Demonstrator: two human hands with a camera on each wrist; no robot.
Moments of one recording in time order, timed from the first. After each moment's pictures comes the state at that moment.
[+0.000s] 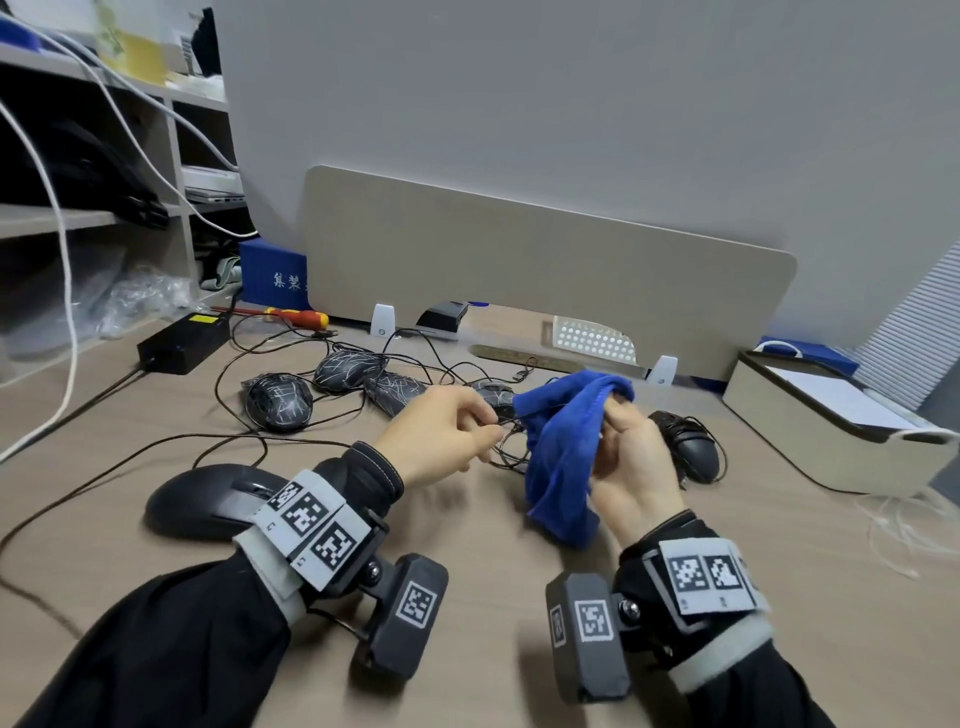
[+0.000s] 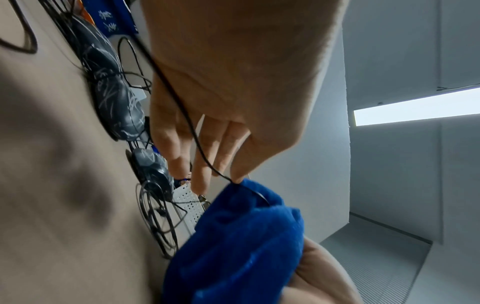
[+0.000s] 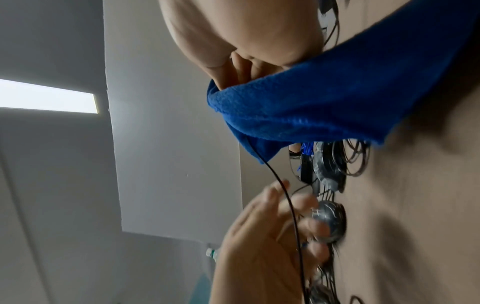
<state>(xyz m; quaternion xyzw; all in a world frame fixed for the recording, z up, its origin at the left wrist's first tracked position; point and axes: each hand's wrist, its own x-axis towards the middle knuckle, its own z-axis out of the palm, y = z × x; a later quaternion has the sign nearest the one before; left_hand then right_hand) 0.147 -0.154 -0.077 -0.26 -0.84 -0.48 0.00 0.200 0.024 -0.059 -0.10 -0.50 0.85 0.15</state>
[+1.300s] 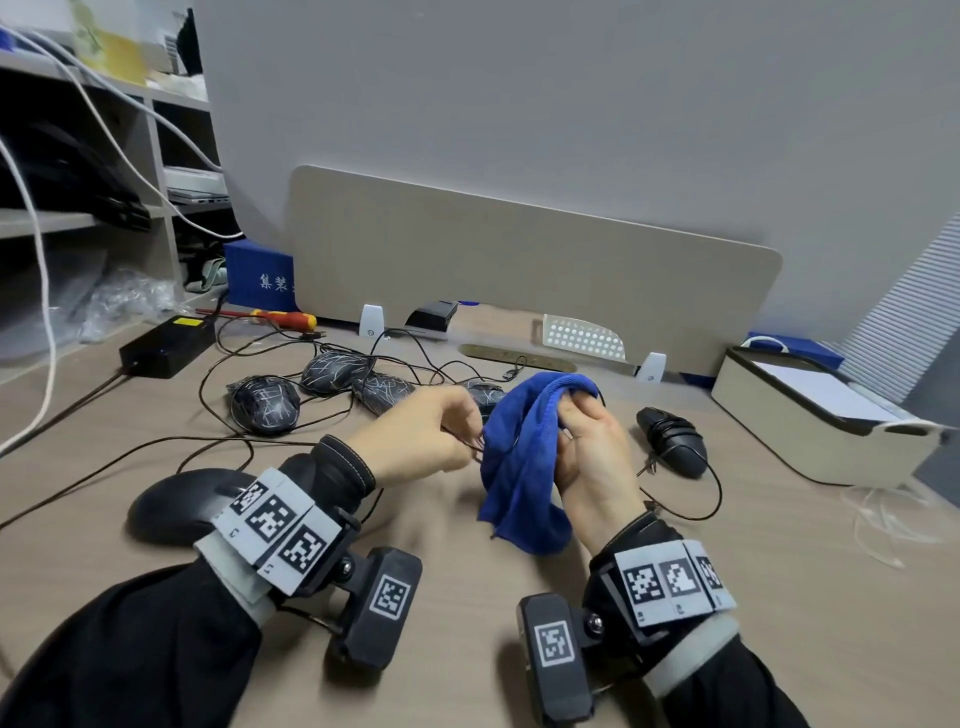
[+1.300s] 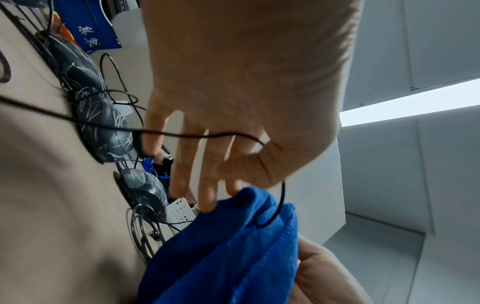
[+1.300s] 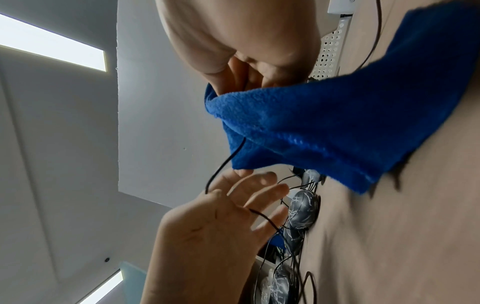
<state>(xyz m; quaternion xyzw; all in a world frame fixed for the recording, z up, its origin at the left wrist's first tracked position) 0.149 -0.165 -0.066 -0.29 -0.82 -0.49 -0.07 0.197 0.008 -0.072 -0.08 -0.56 0.81 0.17</state>
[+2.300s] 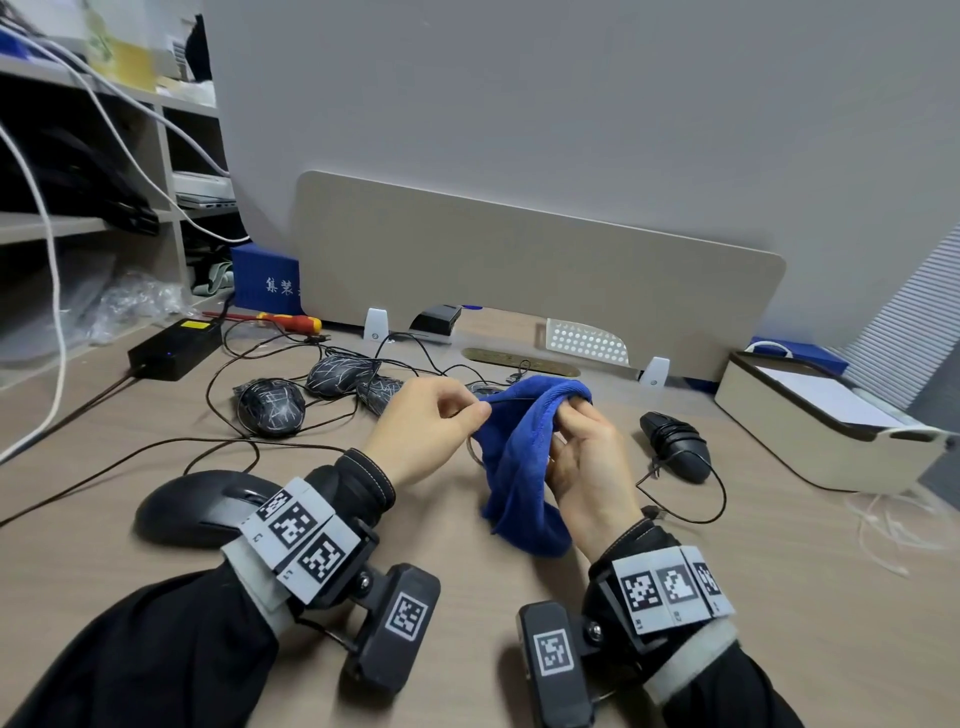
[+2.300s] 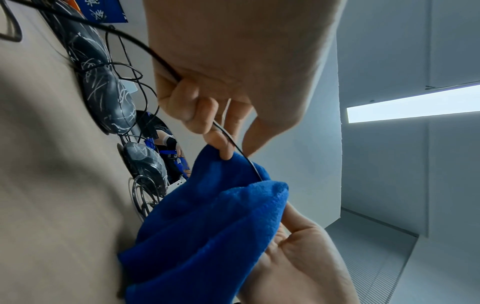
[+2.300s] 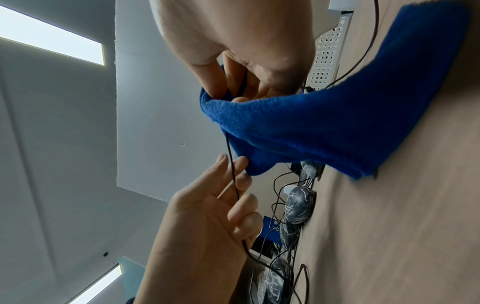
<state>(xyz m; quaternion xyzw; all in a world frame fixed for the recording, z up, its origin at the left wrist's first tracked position) 0.148 -0.155 -0.073 -0.24 -0.80 -0.54 0.10 0.201 0.004 -0.071 -0.07 -0.54 0.82 0.15</state>
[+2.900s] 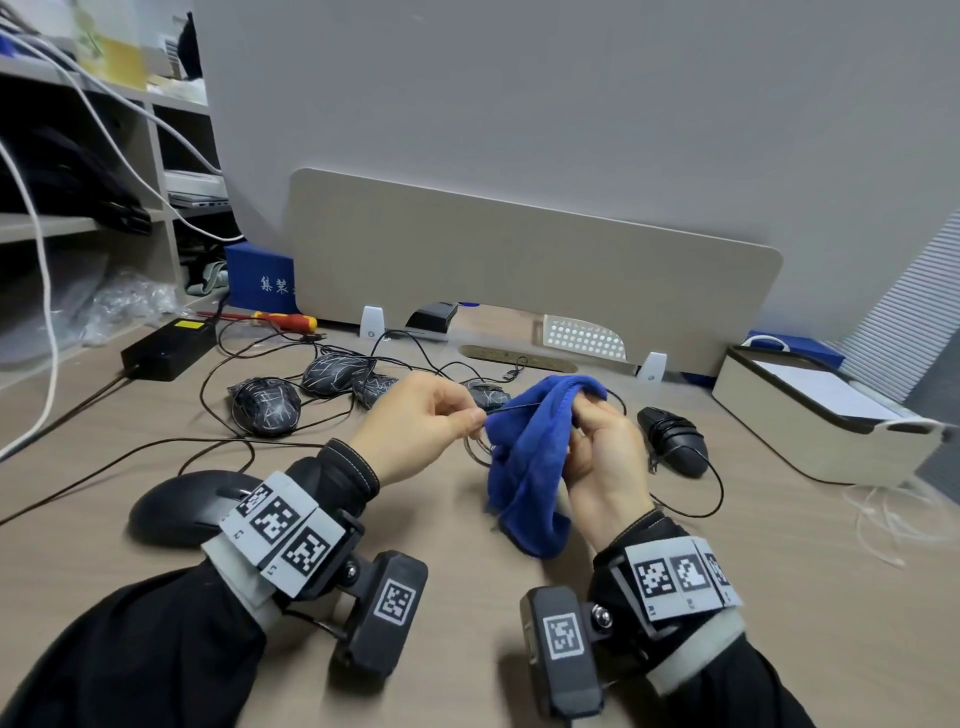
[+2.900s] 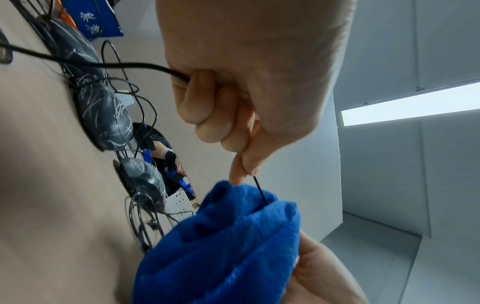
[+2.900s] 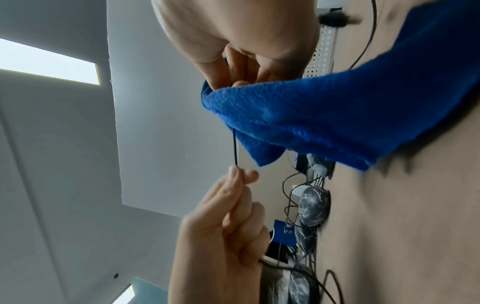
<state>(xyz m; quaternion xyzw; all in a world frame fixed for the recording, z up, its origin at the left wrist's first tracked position) 0.150 -0.165 -0.065 -0.30 -0.82 -0.48 0.05 0.193 0.015 -0.068 -0.12 -0.48 0.85 0.19</state>
